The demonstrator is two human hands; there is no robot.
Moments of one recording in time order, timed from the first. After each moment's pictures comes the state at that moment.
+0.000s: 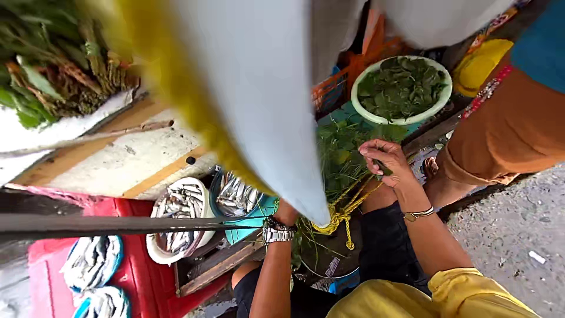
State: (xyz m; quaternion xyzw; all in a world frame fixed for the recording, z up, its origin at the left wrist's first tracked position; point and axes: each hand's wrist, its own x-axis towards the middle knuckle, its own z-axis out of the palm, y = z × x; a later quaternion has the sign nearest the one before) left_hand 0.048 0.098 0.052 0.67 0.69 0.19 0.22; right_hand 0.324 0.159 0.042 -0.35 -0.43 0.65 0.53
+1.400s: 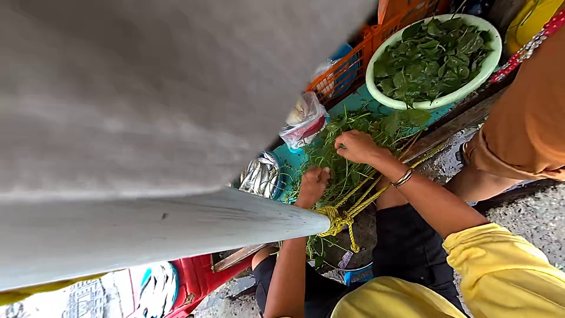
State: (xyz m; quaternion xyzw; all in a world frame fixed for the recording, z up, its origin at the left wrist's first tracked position) left_hand 0.065 0.136 0.015 0.70 0.64 0.19 0.27; right_hand 0.254 0.242 0.039 -0.47 -0.82 0.33 0.09
